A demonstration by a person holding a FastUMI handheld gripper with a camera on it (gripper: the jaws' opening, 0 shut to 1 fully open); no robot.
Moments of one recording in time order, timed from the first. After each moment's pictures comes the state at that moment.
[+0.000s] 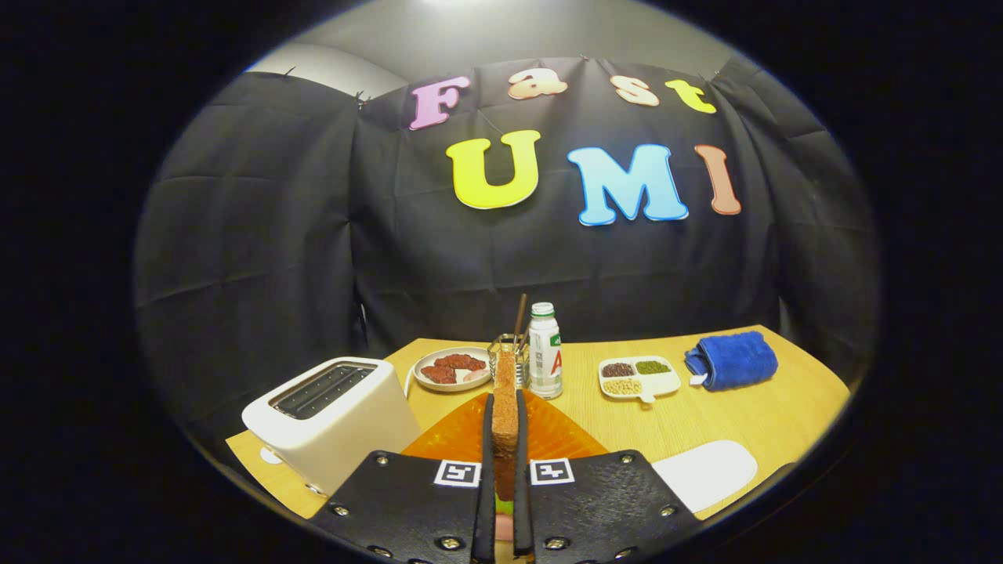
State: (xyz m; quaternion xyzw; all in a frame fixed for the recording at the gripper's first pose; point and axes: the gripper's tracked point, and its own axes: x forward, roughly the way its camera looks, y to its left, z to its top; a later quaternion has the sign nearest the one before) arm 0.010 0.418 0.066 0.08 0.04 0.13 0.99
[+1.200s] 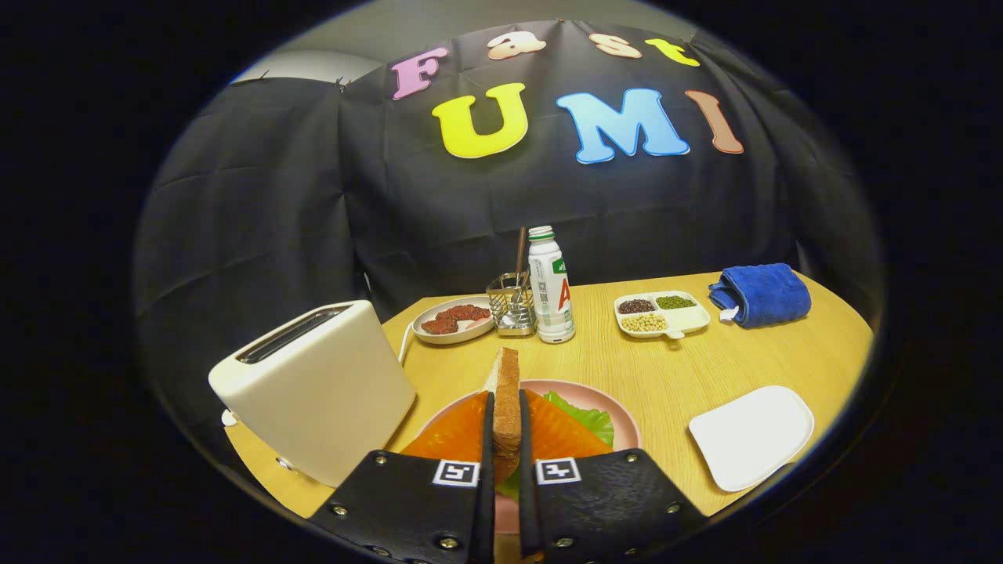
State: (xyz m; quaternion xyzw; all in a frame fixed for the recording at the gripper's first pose) arm 0.034 0.427 -0.016 0.09 0.11 0.16 0.98
